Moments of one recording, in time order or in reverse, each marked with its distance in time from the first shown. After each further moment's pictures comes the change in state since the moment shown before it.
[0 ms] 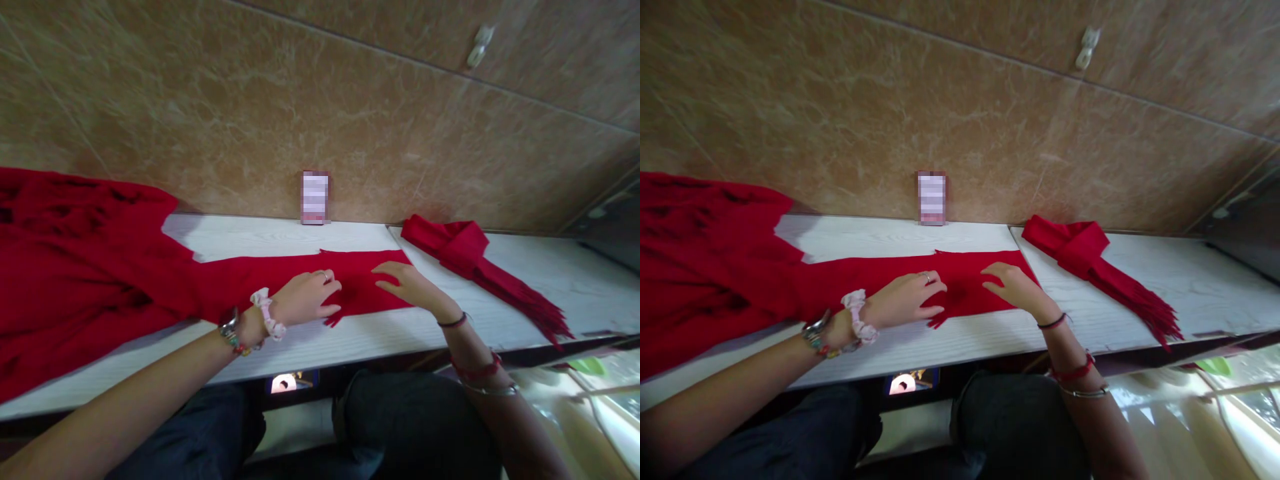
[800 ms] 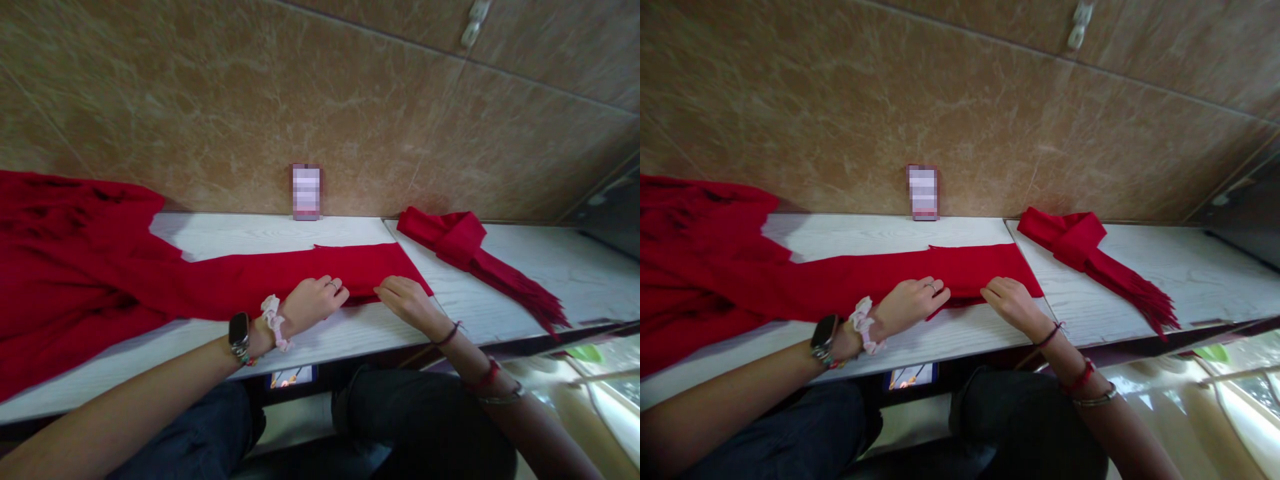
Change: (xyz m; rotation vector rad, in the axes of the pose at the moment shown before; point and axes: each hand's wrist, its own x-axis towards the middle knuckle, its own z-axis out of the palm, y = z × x) left_hand 0.010 0.029 0.005 0.303 0.014 0.110; right_hand -0.037 -0.018 0.011 -0.394 0.195 -0.273
